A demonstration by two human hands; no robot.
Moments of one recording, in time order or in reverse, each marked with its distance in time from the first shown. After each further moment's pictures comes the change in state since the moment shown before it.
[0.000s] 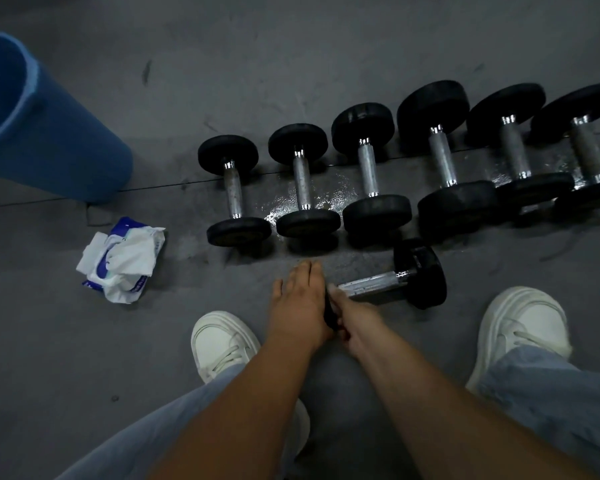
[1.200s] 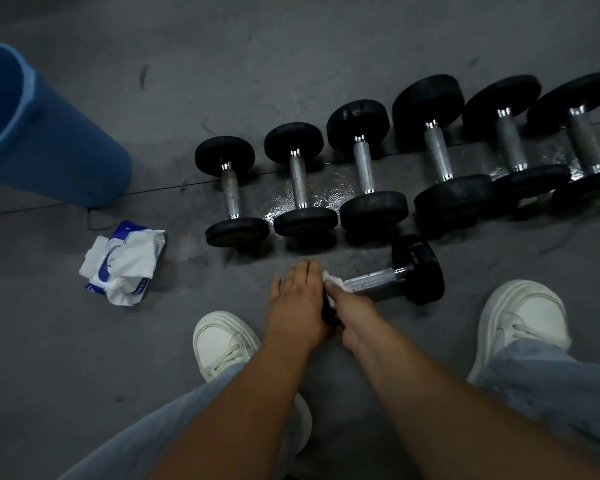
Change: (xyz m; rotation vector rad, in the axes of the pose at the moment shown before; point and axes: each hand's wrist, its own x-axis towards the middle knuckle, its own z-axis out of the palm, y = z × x) left_hand -0.001 0.001 0.002 0.012 0.002 -0.002; right_hand 0.002 0.004 0.007 0.232 -0.137 -0.003
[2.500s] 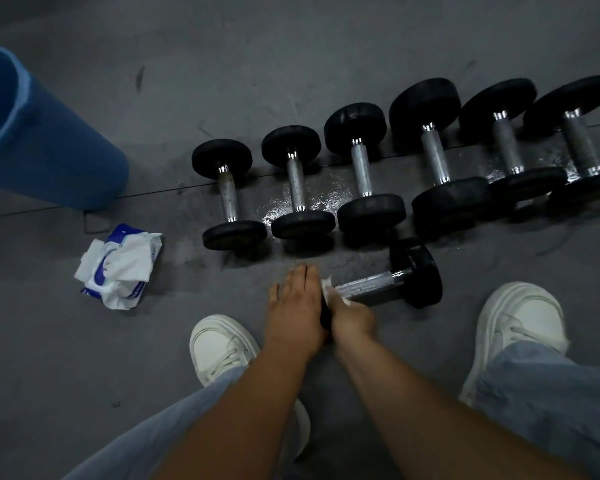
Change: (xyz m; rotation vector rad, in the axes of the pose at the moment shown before) left_hand -0.001 0.000 0.003 -0.005 0.012 -0.009; right_hand -0.011 0.008 -0.003 -0.225 0.216 -0.195
